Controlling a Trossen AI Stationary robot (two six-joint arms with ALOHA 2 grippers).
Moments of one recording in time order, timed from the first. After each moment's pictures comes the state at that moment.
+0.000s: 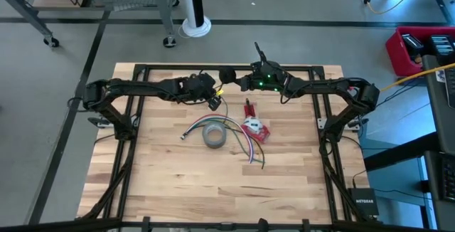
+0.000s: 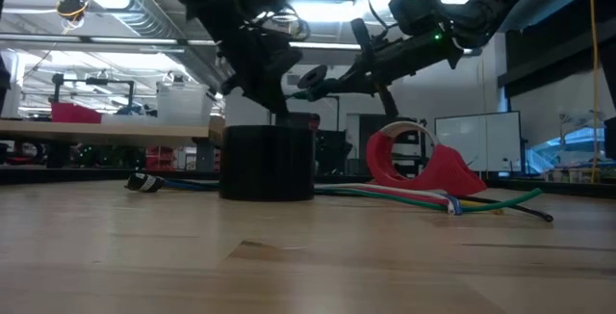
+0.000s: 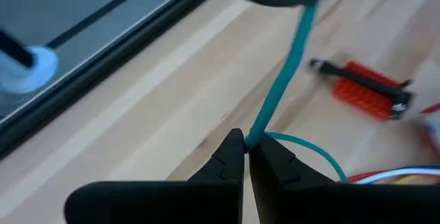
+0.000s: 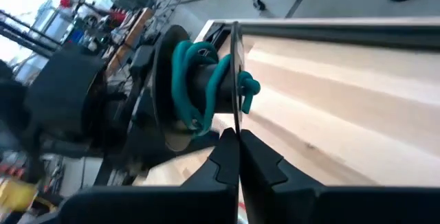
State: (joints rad) left arm 0.30 1.59 1.05 -0.29 -0.35 -0.32; right arm -0.49 1.58 0.86 0.42 -0.19 0.80
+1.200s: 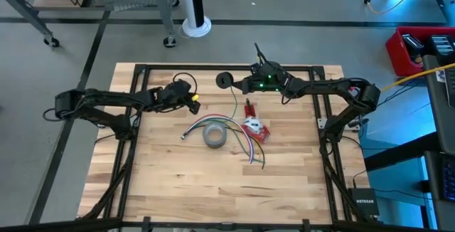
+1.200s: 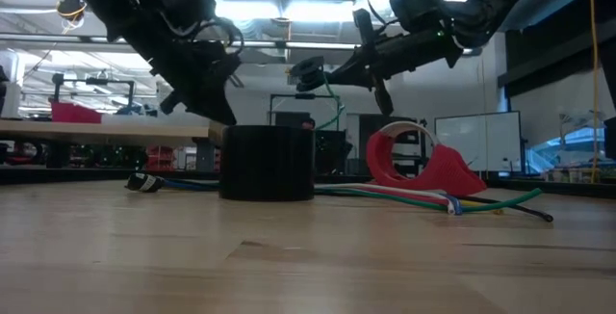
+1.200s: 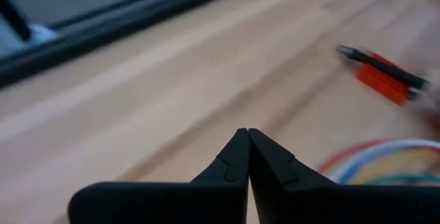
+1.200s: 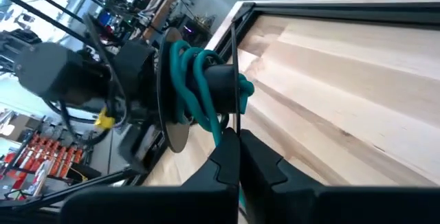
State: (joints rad) left arm 0.32 1.25 0.57 0.02 -0.31 -0.43; right arm -0.47 1.58 0.86 0.44 -0.30 0.81
